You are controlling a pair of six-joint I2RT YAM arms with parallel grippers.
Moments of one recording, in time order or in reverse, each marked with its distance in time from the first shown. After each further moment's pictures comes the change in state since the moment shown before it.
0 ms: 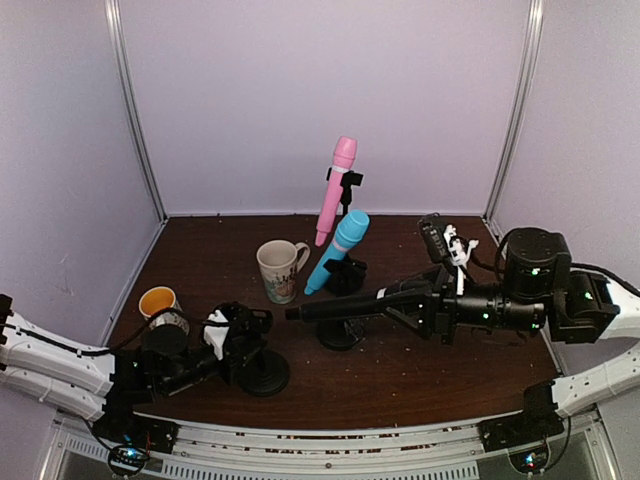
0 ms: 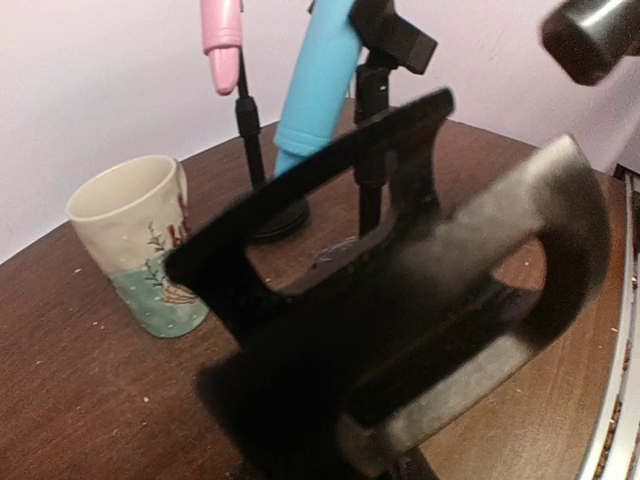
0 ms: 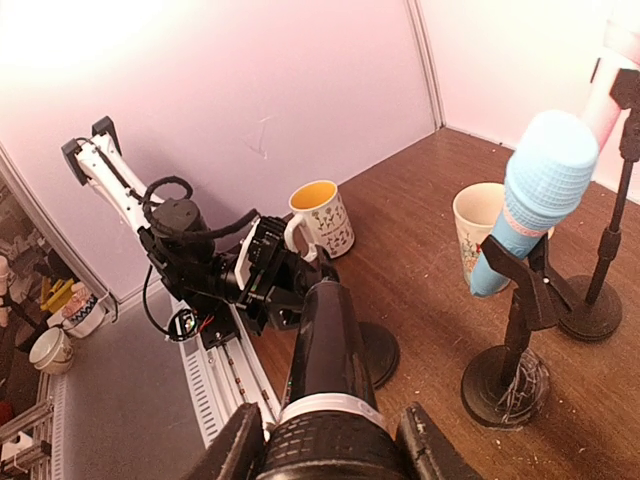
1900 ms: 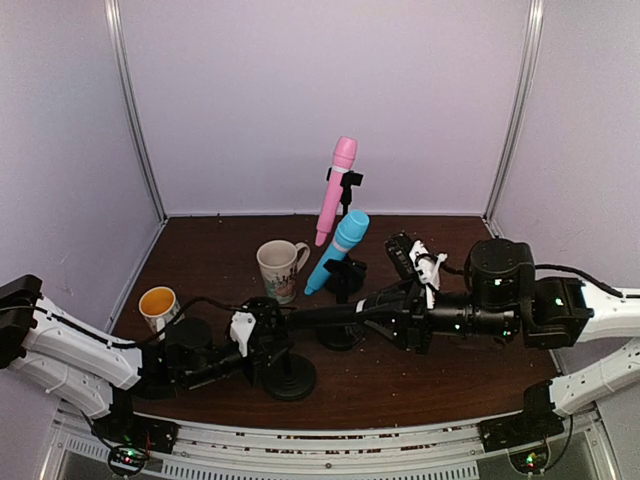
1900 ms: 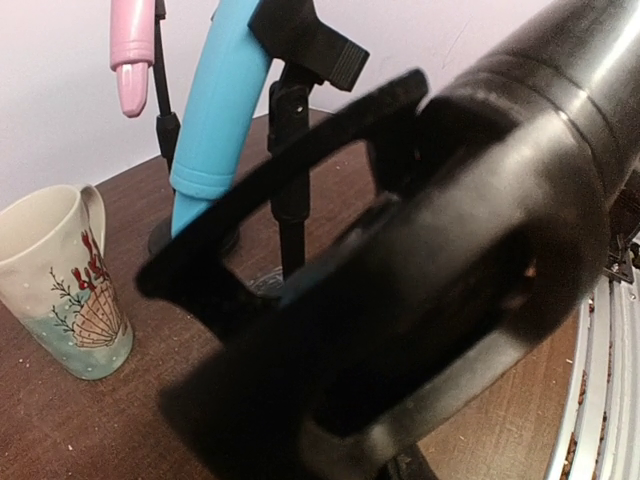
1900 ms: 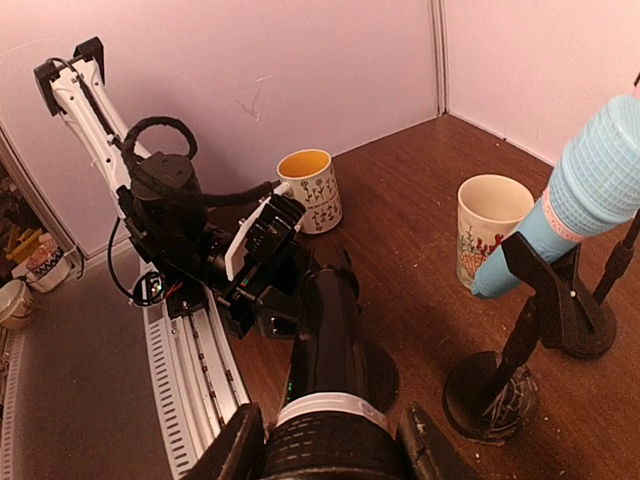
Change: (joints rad) left arm -0.001 0.273 0.116 0.182 0.142 -0.027; right arm 0.004 0.099 -0.039 0.083 -0.015 -0.109
